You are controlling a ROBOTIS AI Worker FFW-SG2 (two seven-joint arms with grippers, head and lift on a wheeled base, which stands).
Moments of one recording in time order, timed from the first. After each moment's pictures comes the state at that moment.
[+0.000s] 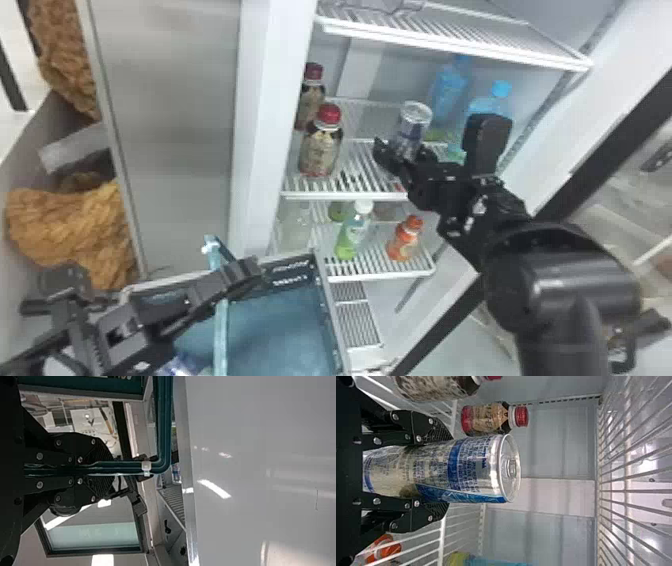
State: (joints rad) left arm 0.10 0.11 0.01 -1.62 1.35 1.13 -0.62; right arm 0.03 -0.23 -0.17 -2.14 -0.19 0.77 0.20
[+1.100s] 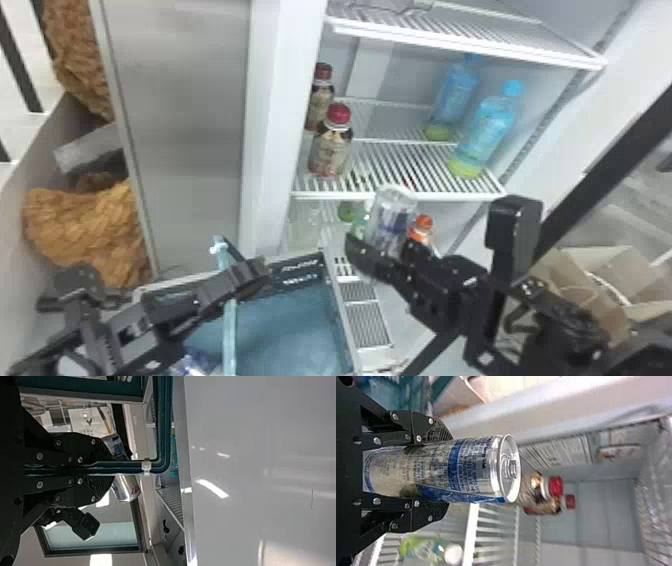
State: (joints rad) left arm 0.11 0.11 0.02 -1.62 1.34 1.13 -0.63; right arm 0.49 -0.24 -0.20 -2.63 -0.42 1.01 0.21
